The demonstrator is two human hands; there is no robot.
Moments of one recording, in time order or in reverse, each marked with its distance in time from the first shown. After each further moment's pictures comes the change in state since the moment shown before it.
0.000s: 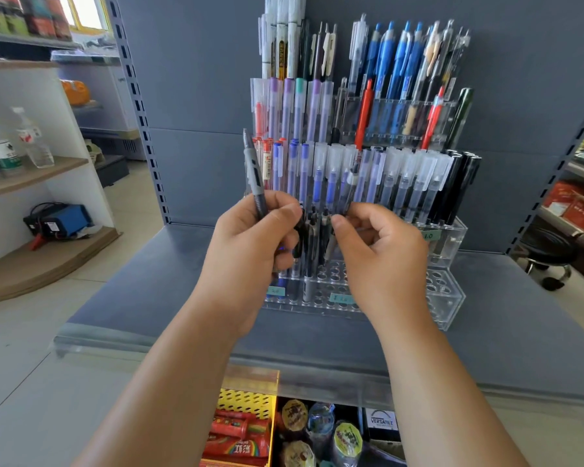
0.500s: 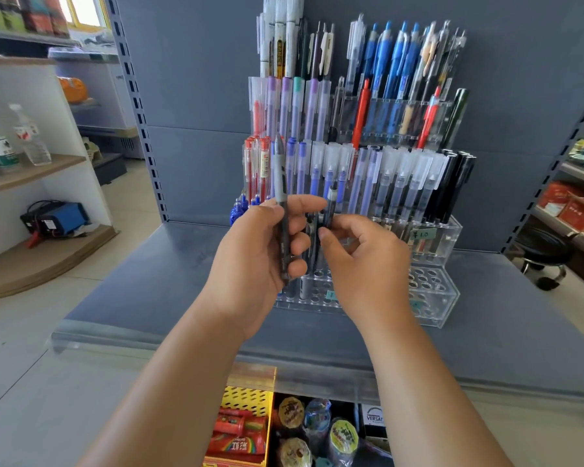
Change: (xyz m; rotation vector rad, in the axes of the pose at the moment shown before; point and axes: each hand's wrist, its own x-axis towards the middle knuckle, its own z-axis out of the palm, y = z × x) left_hand -0.008 0.002 0.008 -0.187 -0.181 -0.118; right_hand -0.006 0.003 0.006 -0.185 -0.048 0.035
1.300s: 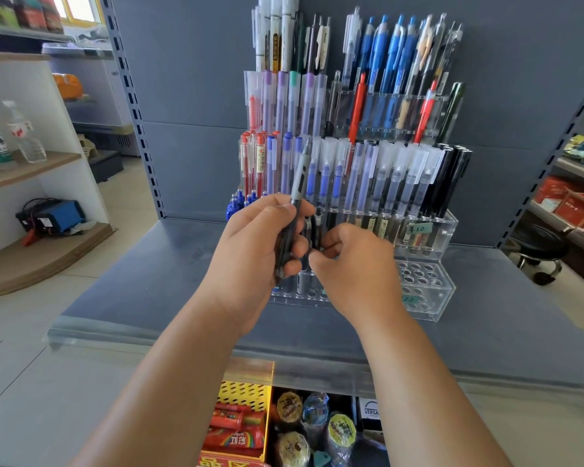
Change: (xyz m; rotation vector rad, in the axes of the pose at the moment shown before) left_hand -0.001 -0.001 0.003 0.160 0.107 0.023; right_hand -0.001 -0.007 -0.003 -0.210 -0.277 0.223
